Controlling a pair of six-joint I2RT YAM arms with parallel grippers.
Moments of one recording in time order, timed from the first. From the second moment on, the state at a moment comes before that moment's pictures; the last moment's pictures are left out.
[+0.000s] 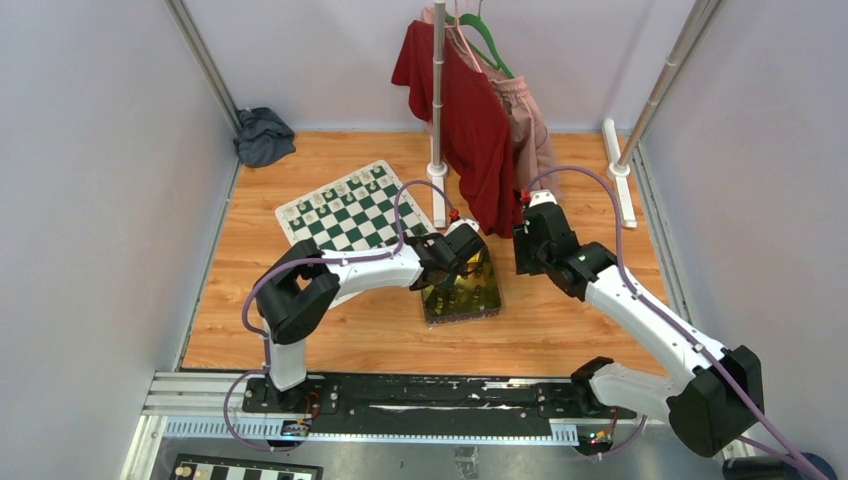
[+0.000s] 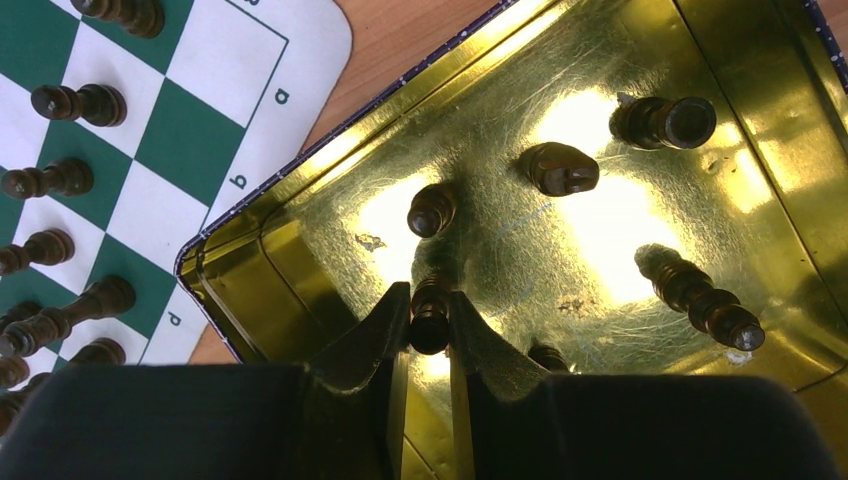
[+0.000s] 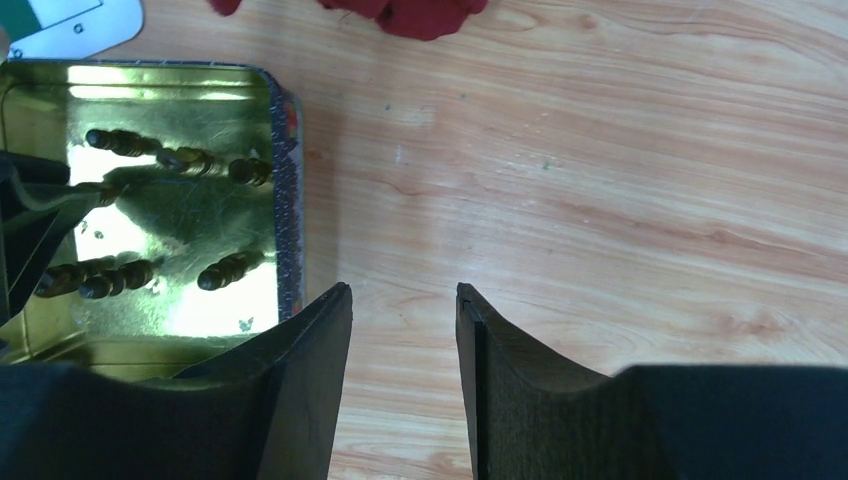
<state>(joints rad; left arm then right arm) -0.98 1.86 1.24 -0.42 -0.39 -0.41 0.53 1.08 0.86 -0.59 0.30 0.23</state>
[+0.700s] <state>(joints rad) -0.98 1.86 1.24 -0.41 -0.37 -0.36 0.53 1.21 0.80 -0.49 0.01 0.26</state>
